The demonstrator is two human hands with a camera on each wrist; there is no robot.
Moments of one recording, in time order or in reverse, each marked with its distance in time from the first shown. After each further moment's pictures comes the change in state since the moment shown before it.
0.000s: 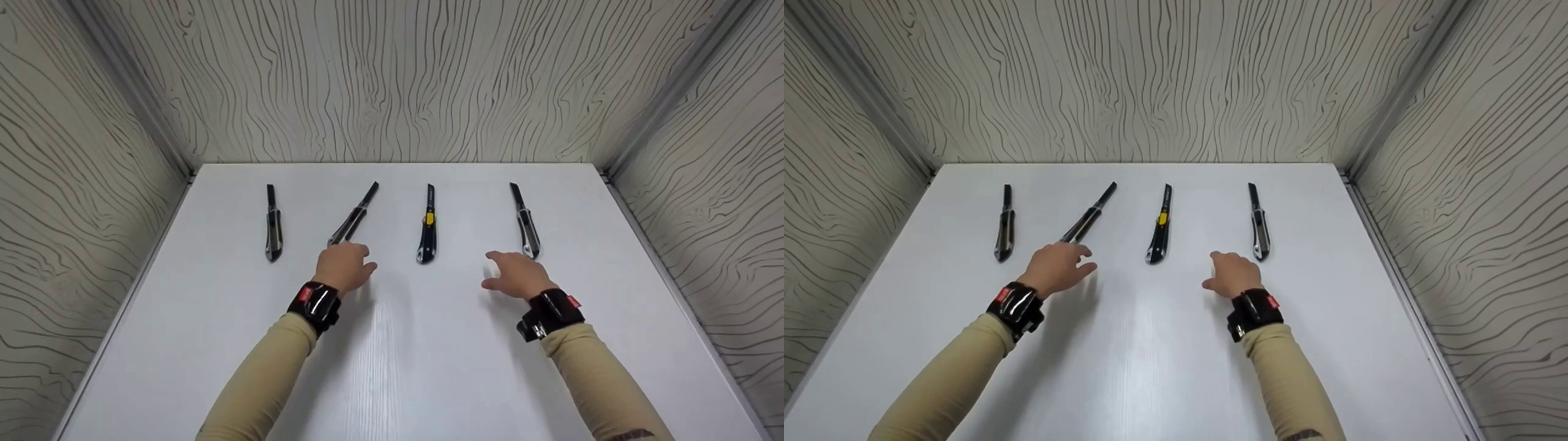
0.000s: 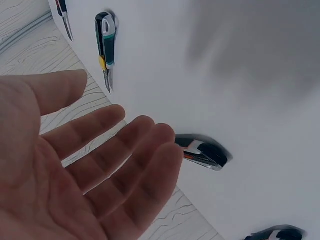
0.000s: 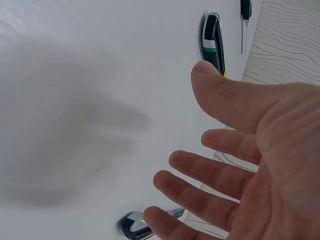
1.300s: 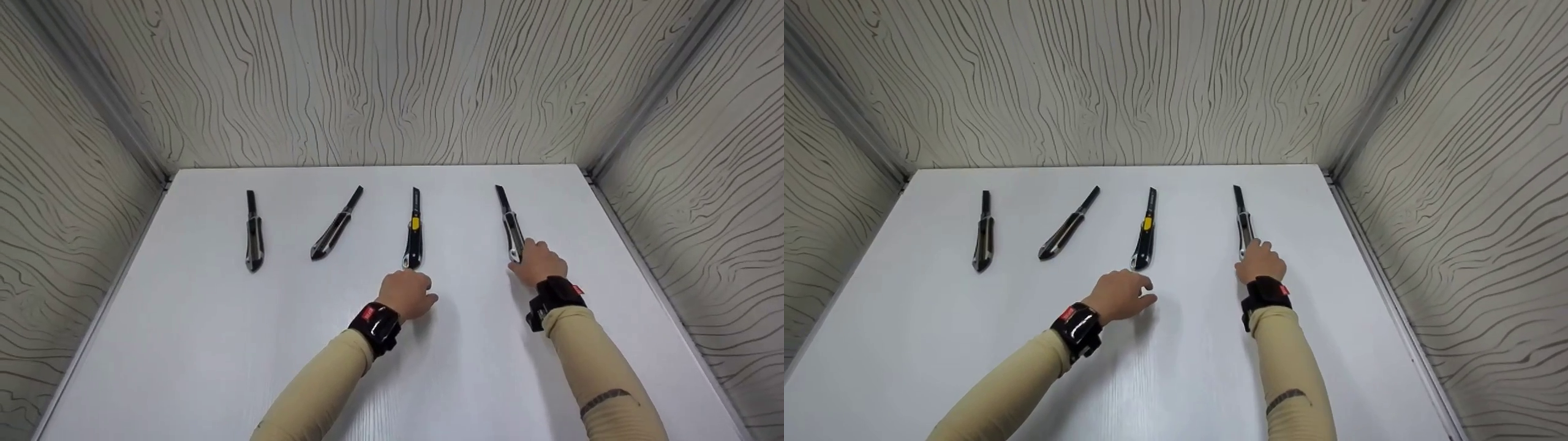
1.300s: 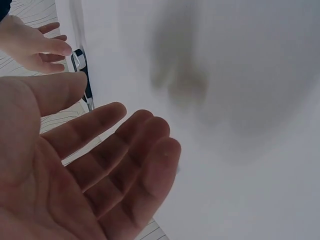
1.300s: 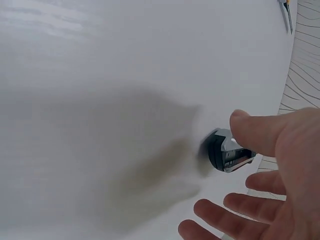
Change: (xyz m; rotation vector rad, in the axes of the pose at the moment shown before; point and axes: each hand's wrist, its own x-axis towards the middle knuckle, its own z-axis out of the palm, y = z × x) left_hand 0.023 0.112 0.056 0.009 -0.134 0.168; right_hand 0.031 0.090 0.009 0.025 0.171 0.287
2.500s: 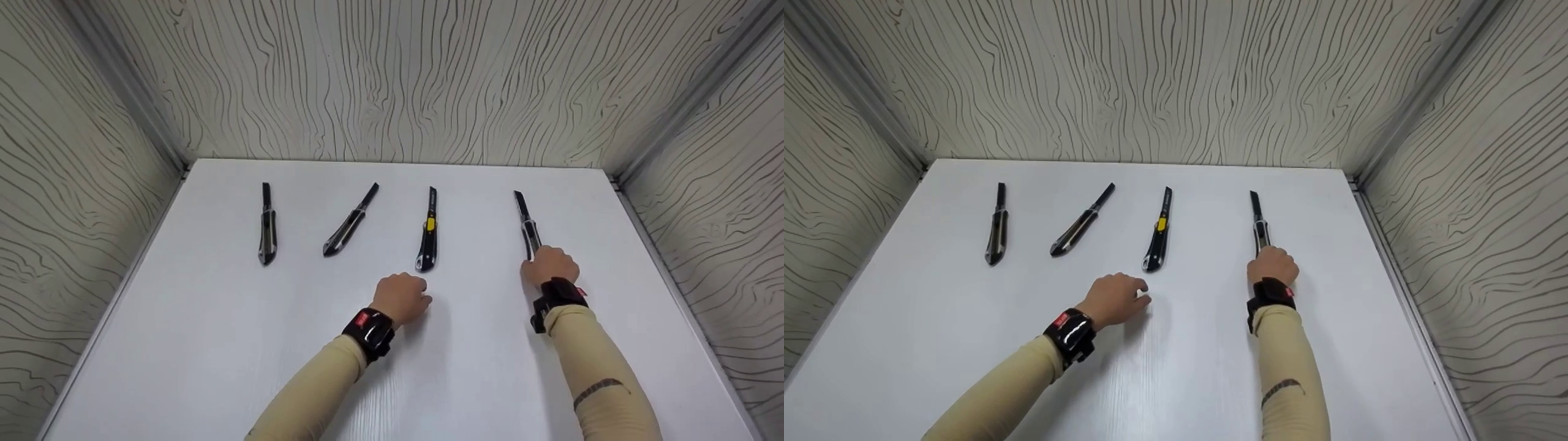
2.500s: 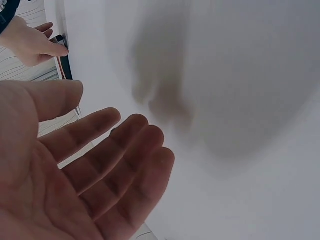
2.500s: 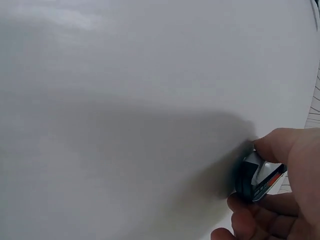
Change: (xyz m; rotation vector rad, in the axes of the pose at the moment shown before) left_hand -0.004 -0.026 0.013 -0.021 0.062 -0.063; right_hand 0.032 -0.001 0.019 0.015 0.058 0.100
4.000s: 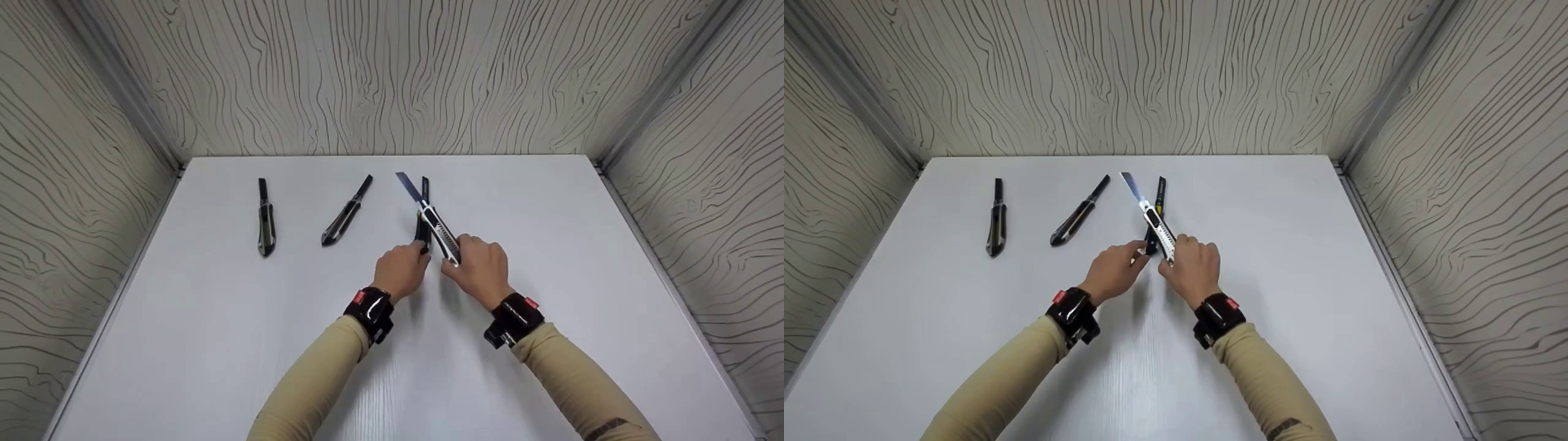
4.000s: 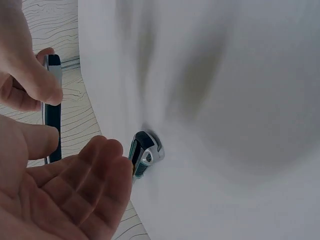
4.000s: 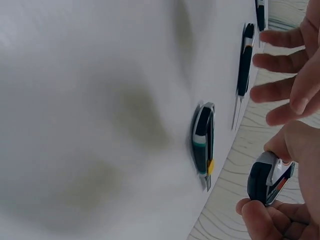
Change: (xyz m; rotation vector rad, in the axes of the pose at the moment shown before) left_hand -0.001 0.005 -0.018 -0.258 0.178 -0.039; right_hand -0.104 -0.124 -0.001 0.023 0.446 -0.453
